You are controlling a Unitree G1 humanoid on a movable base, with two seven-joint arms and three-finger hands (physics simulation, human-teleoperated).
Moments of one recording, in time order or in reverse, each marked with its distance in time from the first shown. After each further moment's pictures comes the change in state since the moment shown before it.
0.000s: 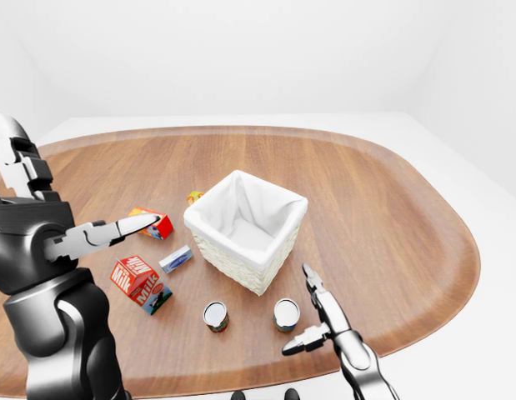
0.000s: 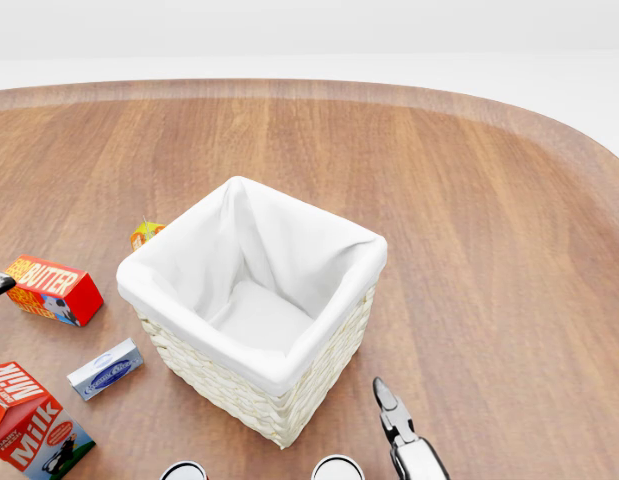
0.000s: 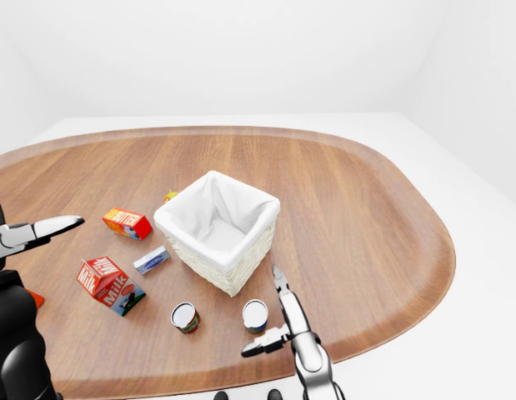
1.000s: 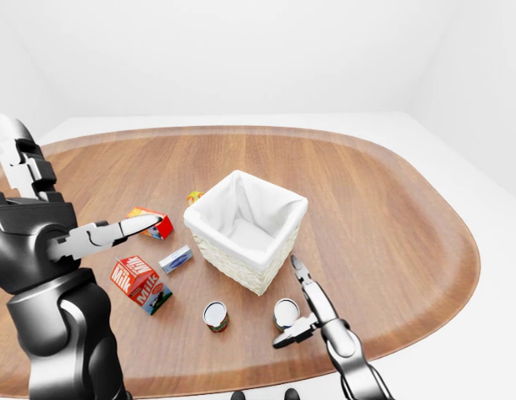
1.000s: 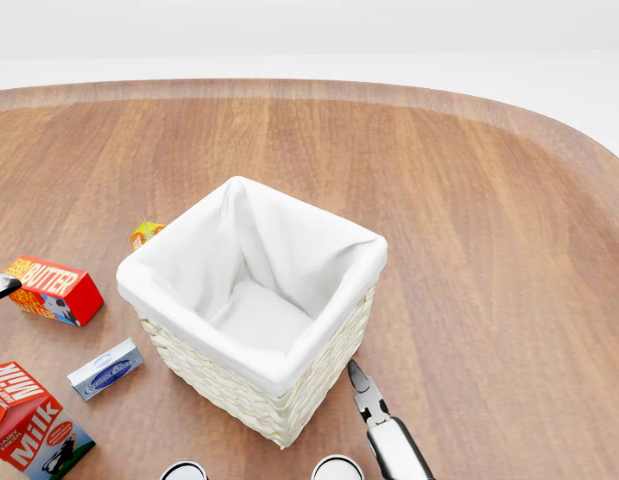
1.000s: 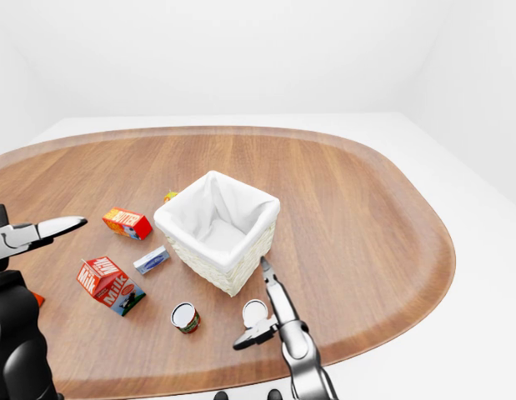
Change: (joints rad) left arm 0.003 -0.004 -0.006 0.003 0.007 0.000 -0.004; right arm -0.083 0.032 0.044 0.027 -0.130 0.026 -0.021
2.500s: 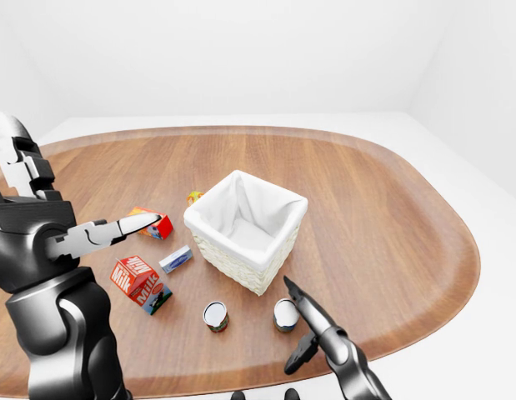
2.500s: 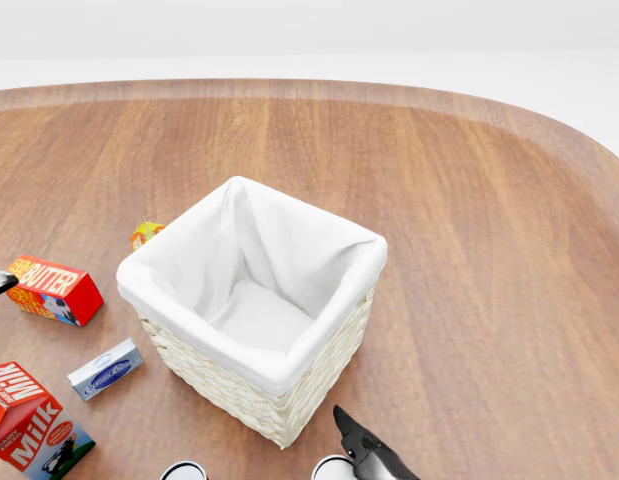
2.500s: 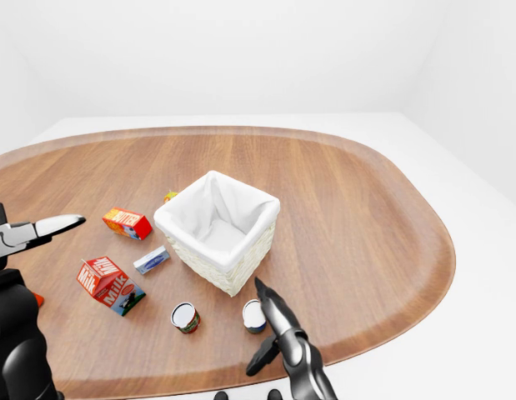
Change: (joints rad) left arm -0.008 0.004 0.000 0.000 -0.006 0.000 0.008; right arm -0.014 -0.037 0.038 0.127 -0.299 0.000 0.080
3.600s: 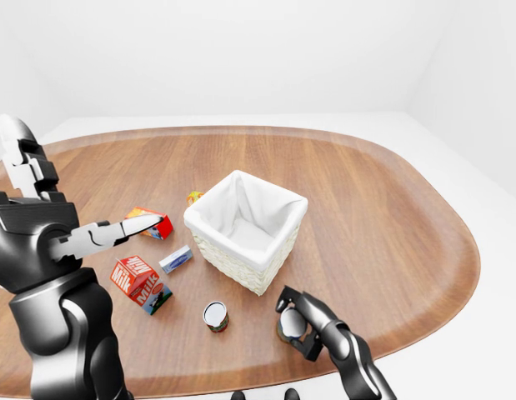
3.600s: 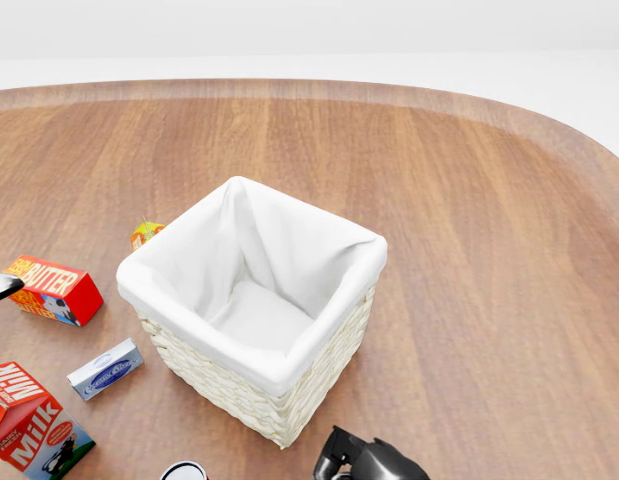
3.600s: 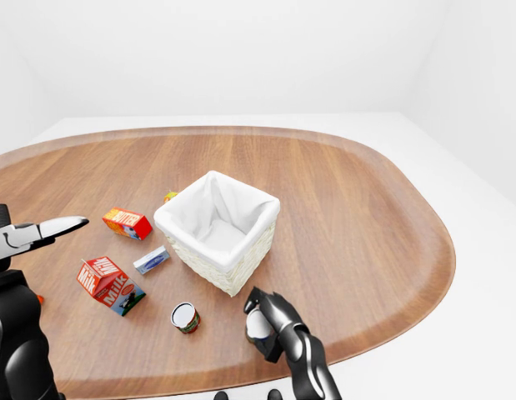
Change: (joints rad) left arm 0.007 -0.007 -0.006 0.002 0.006 0.000 -0.007; right arm -0.010 -0.004 -0.016 -0.068 -0.171 0.000 0.140
